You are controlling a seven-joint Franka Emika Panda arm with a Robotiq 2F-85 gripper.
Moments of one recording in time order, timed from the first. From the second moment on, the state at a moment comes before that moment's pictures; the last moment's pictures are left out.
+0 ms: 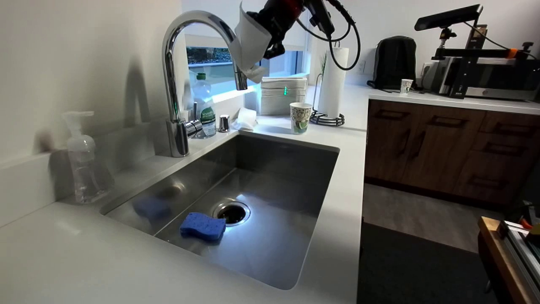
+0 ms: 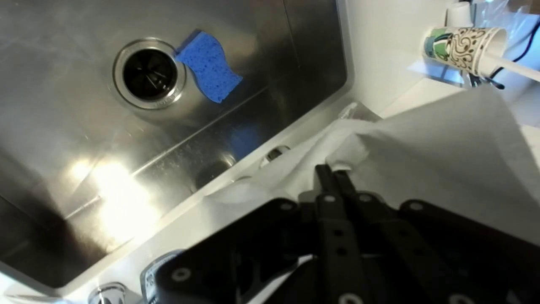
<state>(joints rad) -0.13 0.30 -0.02 -1.55 0.64 2.06 -0.09</state>
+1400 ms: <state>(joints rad) -0.18 0.15 -0.16 -1.48 0.25 1.70 0.08</state>
